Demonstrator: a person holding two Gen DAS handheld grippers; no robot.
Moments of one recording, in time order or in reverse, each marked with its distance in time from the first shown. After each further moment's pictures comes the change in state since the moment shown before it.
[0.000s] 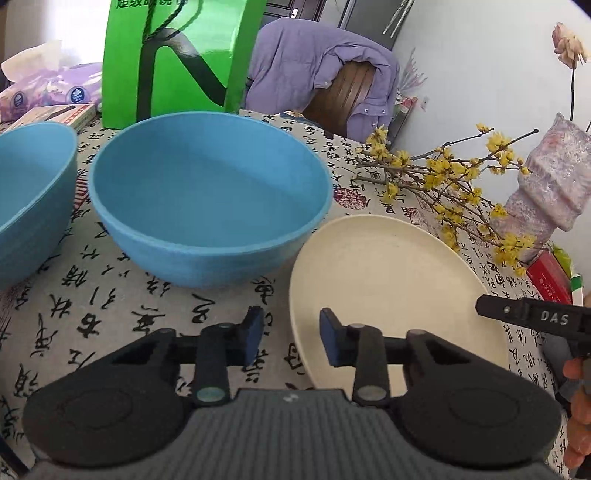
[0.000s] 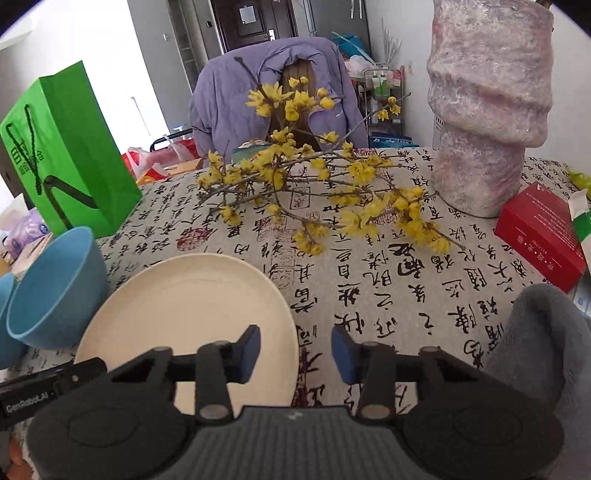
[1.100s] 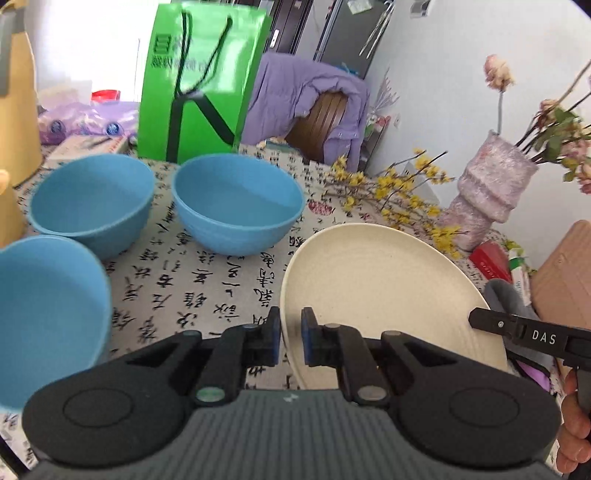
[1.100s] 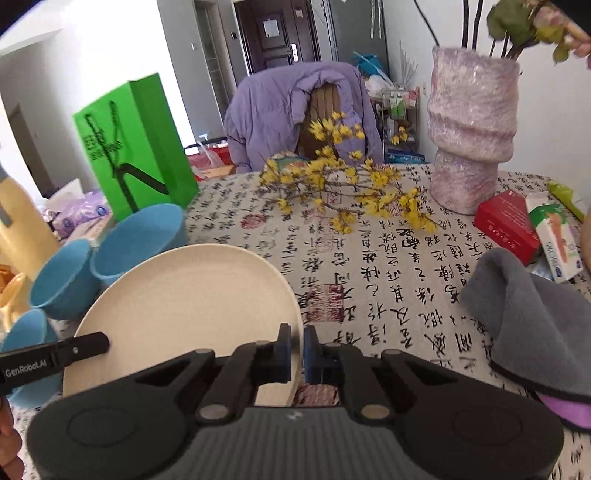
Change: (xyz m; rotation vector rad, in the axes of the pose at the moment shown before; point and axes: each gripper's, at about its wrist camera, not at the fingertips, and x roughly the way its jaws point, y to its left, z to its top) left arm -0.149 0.011 -0.043 0.043 -0.083 -0.054; right arm -0.130 0.038 -0.057 -0.046 -0.055 0.050
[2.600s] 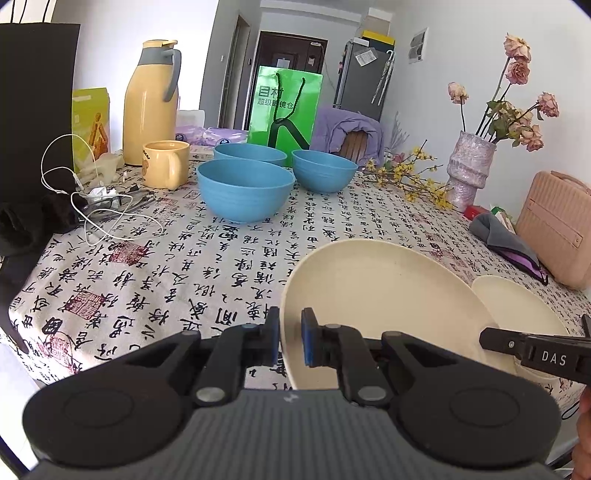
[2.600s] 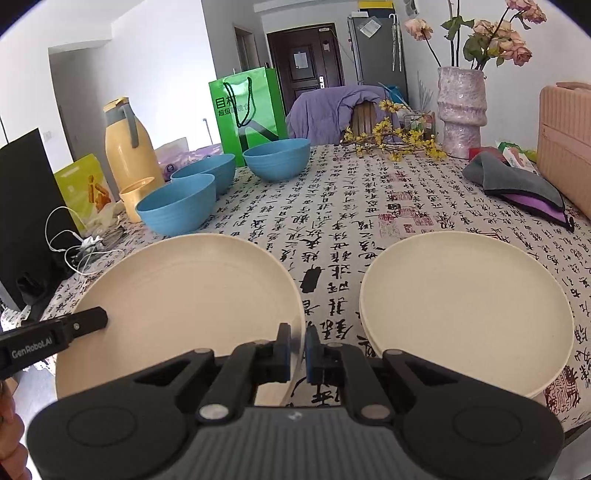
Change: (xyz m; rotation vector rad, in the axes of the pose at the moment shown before) left arm -0.228 0.085 -0.233 0.050 -0.198 0.103; right arm -0.188 0.128 -0.281 -0.045 -0.116 0.050
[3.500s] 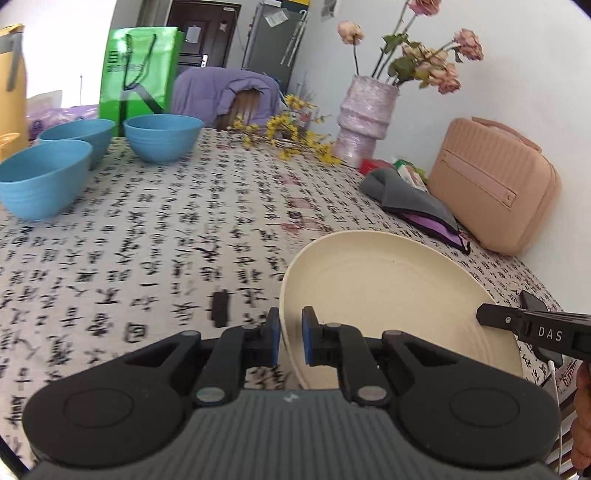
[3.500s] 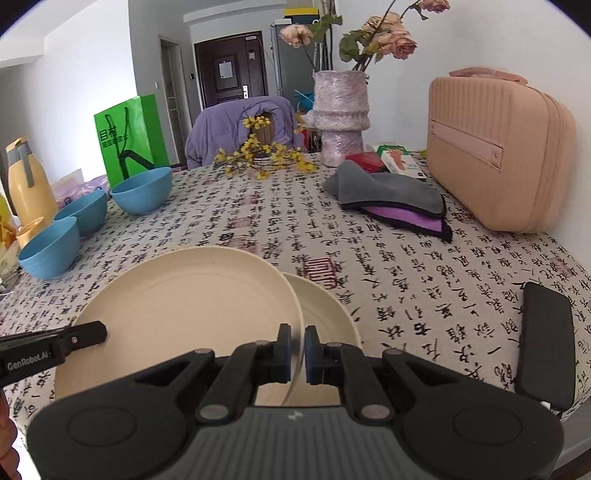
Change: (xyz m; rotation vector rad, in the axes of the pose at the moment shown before) left arm 0.098 -0.169 0.007 0.115 0.124 -0.267; right arm -0.012 -0.167 0.032 0.084 -0.020 -0.239
